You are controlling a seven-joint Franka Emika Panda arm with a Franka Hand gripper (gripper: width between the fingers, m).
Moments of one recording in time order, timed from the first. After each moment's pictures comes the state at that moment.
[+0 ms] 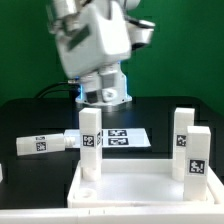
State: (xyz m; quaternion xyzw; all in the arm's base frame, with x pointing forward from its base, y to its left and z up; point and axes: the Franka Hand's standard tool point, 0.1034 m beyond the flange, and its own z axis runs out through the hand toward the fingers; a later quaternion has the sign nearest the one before) arm 0.574 -0.060 0.155 -0.81 0.57 -0.03 0.15
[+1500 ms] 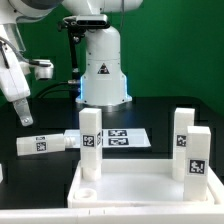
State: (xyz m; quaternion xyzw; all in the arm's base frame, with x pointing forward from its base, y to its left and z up) arm 0.479 -0.165 0.094 -0.79 0.58 0.02 0.16
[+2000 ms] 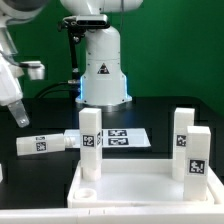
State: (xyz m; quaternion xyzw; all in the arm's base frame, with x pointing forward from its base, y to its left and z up) arm 0.457 -0.179 0.089 -0.76 0.61 0.09 0.20
